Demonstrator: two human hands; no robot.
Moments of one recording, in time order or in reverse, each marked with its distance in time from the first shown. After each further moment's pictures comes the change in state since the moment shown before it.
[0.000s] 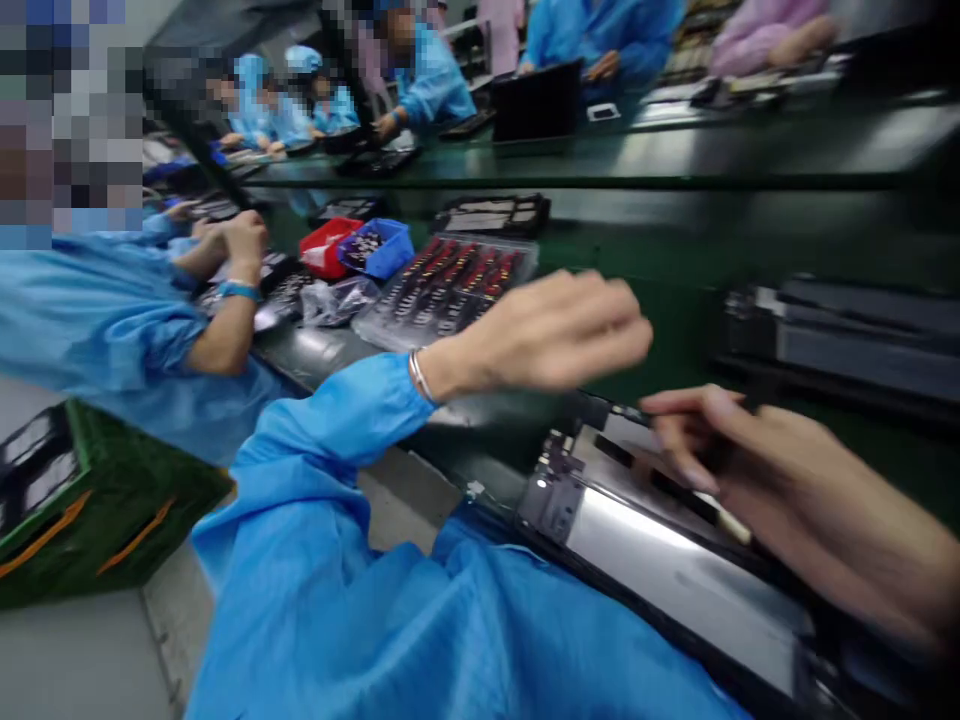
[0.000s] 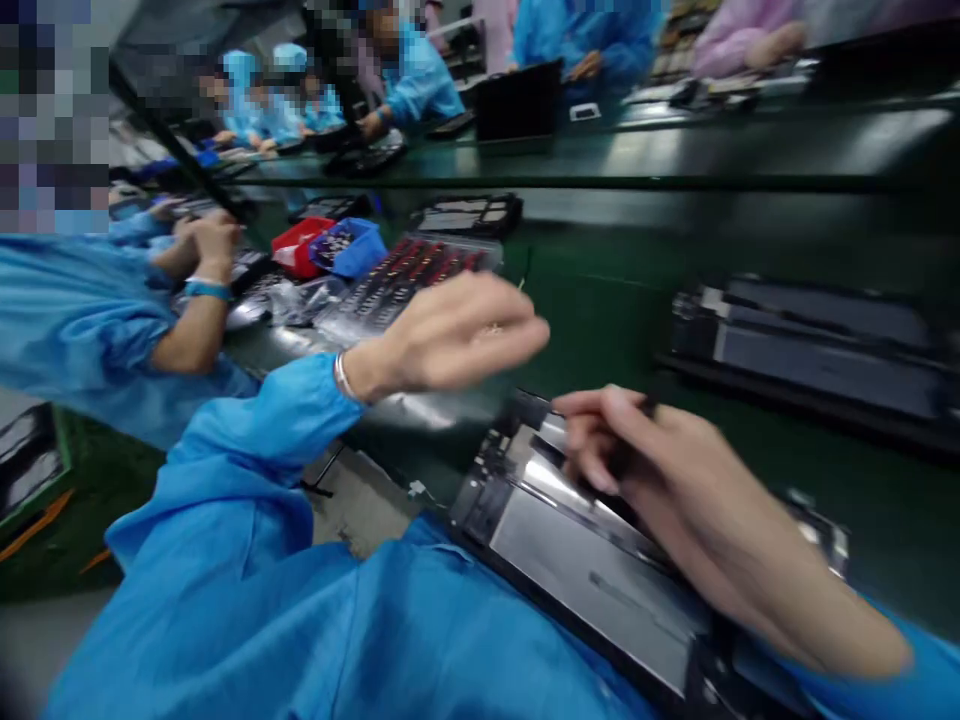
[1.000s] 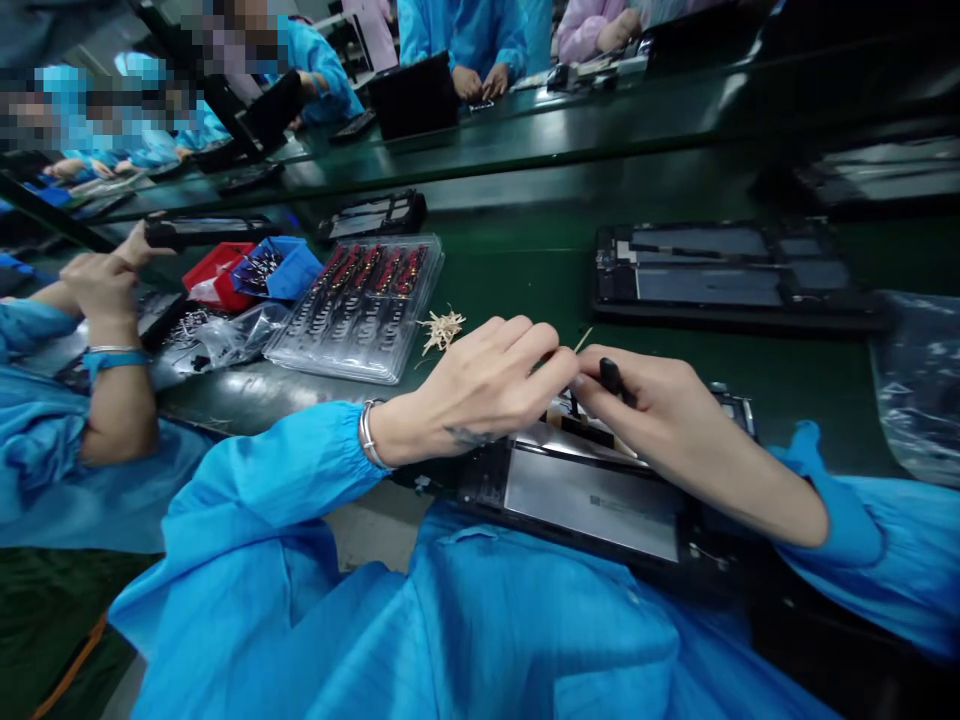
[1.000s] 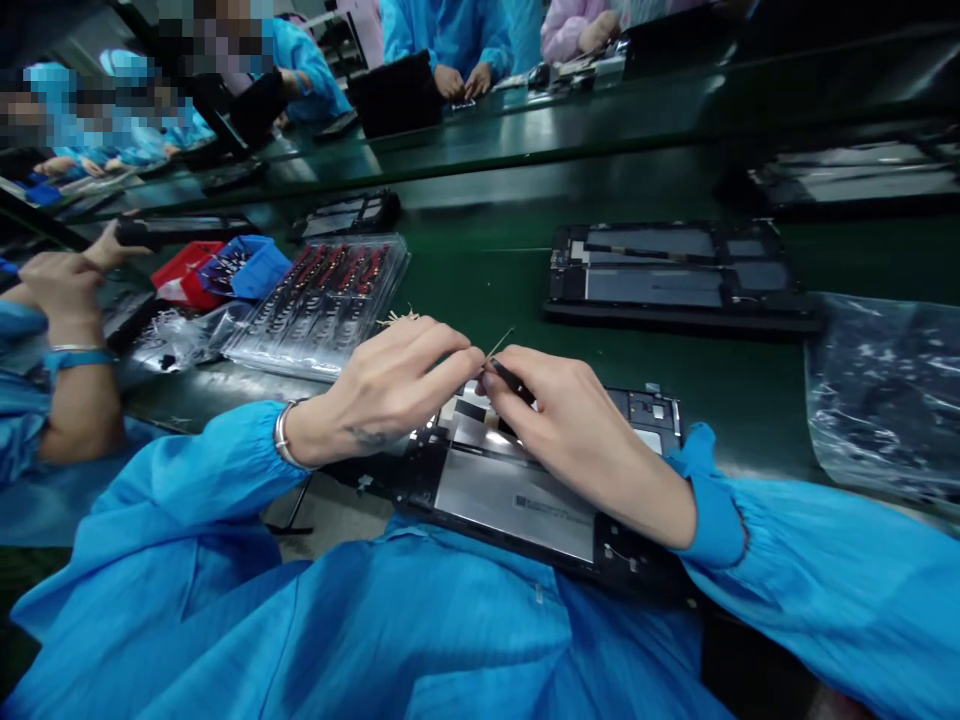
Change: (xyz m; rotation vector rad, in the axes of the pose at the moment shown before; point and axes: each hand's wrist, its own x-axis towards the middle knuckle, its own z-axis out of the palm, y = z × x) left_hand 0.029 0.073 -0.003 -0.047 -0.117 -0.067; right_hand -0.008 0.000 -0.003 -0.707 0.064 -0.538
